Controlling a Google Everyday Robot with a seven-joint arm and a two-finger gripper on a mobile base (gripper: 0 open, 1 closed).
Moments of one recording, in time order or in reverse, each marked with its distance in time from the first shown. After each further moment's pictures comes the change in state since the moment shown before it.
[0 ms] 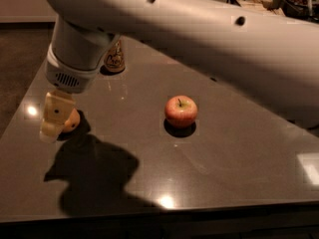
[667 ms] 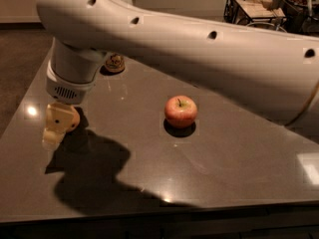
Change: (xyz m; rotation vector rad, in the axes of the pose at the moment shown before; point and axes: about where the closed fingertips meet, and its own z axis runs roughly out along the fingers) arm 0.007 -0.001 0.038 -0.015 0.038 0.002
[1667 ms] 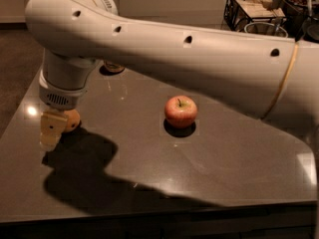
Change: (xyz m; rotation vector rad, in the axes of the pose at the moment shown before) arm -0.005 0.003 0.026 -0.029 0.032 0.002
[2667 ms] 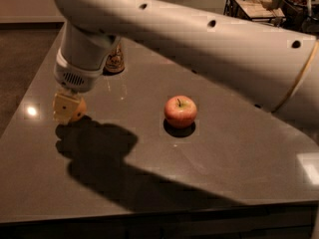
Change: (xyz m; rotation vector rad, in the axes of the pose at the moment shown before) arm 0.008 -0.020 -0.029 -0.033 -0.042 0.030
